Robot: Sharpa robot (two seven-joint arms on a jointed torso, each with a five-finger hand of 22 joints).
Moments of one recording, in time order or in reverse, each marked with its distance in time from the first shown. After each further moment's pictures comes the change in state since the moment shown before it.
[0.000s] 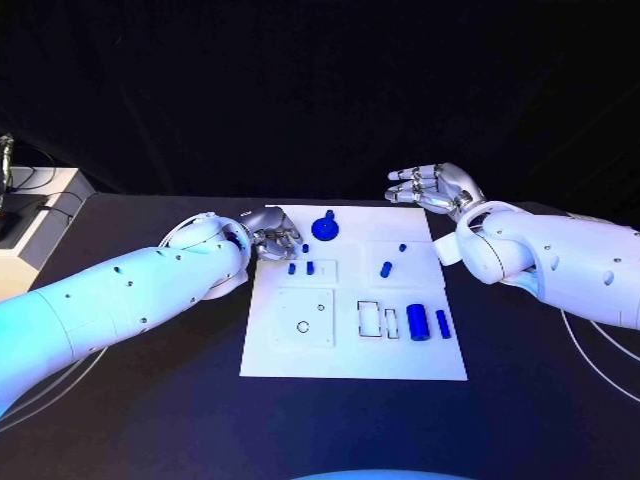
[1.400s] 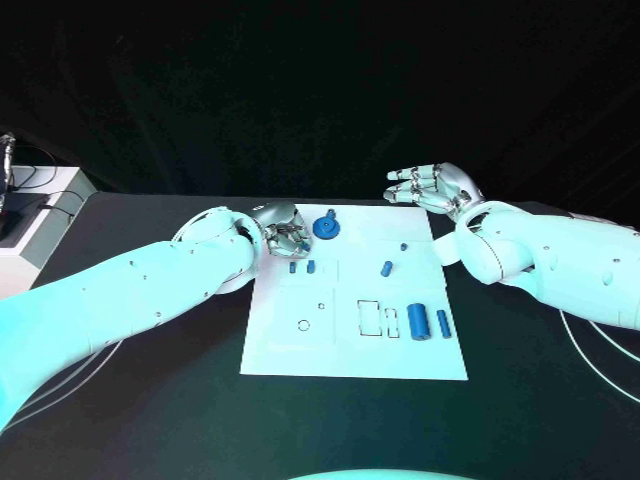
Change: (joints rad) left arm 0.008 0.045 0.004 -0.021 -0.003 -0.006 0.014; left_hand -0.005 0.026 0.023 -0.021 0.000 0.194 0.030 0.001 0.003 0.005 0.002 -0.009 -0.004 -0.004 0.004 0.008 -0.007 0.000 0.004 0.004 0.027 0.000; right arm 0.000 0.007 0.000 0.001 0.000 0.000 0.001; right_hand 0.000 0.000 -0.003 -0.003 0.000 0.000 0.000 0.000 0.000 0.000 0.000 0.000 0.000 0.000 0.000 0.000 0.000 0.000 0.000 0.000 0.000 0.000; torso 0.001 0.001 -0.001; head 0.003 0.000
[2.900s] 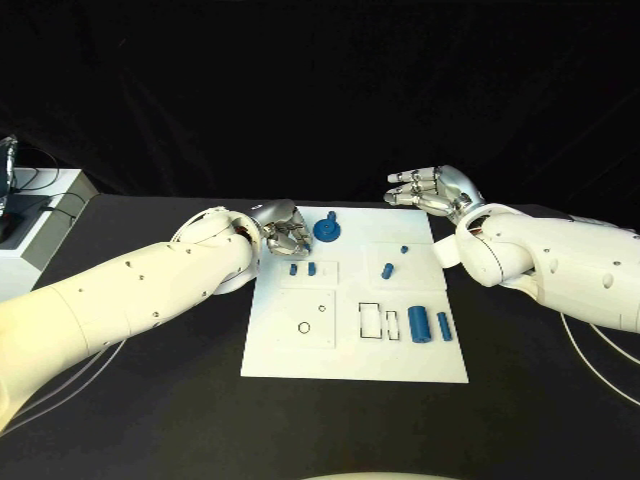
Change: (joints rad) left arm -0.006 -0.009 0.027 0.008 0.016 -0.009 0.015; left_hand 0.000 0.000 0.020 -0.011 0.000 0.007 0.004 0.006 0.000 0.000 0.000 -0.006 -0.002 0.000 0.000 0.008 -0.003 0.006 -0.004 0.004 0.001 0.000; right arm 0.000 0.001 0.000 -0.001 0.000 0.000 0.000; right_hand 0.000 0.000 0.000 0.000 0.000 0.000 0.000 0.000 0.000 0.000 0.000 0.000 0.000 0.000 0.000 0.000 0.000 0.000 0.000 0.000 0.000 0.000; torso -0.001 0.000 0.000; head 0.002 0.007
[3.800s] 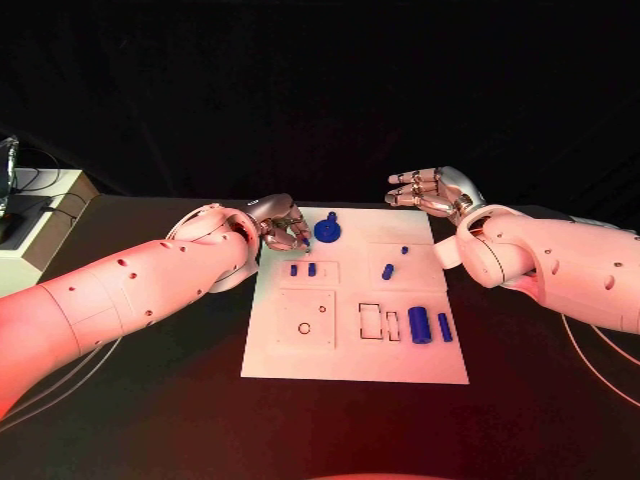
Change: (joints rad) left arm 0.008 -0.022 0.006 0.026 0.009 -0.026 0.006; left_hand 0.000 0.000 -0.003 -0.003 -0.004 0.004 -0.003 0.001 0.000 0.000 0.000 0.003 -0.001 0.000 0.000 0.004 -0.004 0.001 0.000 0.000 -0.004 0.000; right arm 0.000 0.000 0.000 0.000 0.000 0.000 0.000; right_hand 0.000 0.000 0.000 0.000 0.000 0.000 0.000 0.000 0.000 0.000 0.000 0.000 0.000 0.000 0.000 0.000 0.000 0.000 0.000 0.000 0.000 0.000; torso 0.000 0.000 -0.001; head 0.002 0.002
